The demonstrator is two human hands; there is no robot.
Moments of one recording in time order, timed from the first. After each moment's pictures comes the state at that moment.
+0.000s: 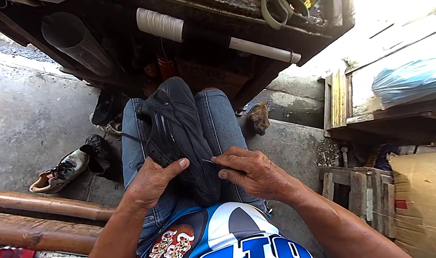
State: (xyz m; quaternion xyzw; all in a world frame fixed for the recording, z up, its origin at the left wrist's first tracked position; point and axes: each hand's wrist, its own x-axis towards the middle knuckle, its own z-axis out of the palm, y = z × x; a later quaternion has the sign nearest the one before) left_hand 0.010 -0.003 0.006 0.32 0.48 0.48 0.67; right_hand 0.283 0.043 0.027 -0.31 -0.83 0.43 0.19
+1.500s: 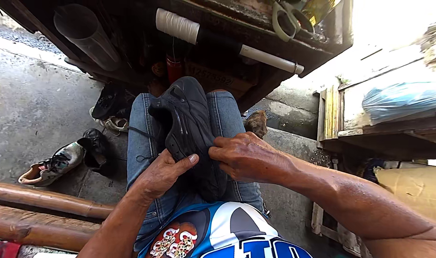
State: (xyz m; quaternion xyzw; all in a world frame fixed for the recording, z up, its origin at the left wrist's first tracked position) left_hand 0.007 0.002 -0.001 0.37 0.40 0.44 0.72; right_hand 0.237 0.083 0.064 -0.22 -0.96 0.17 -0.03
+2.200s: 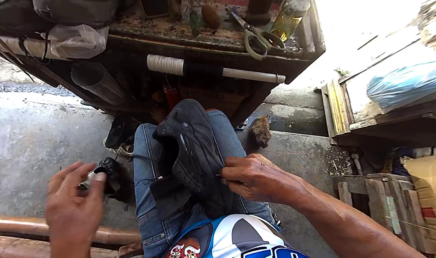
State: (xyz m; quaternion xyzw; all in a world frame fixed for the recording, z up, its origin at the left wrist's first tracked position) left_hand -0.125 -0.026 0.035 0.58 0.75 0.28 0.14; right_hand 0.273 0.064 0.049 -0.27 -0.92 0.26 0.11
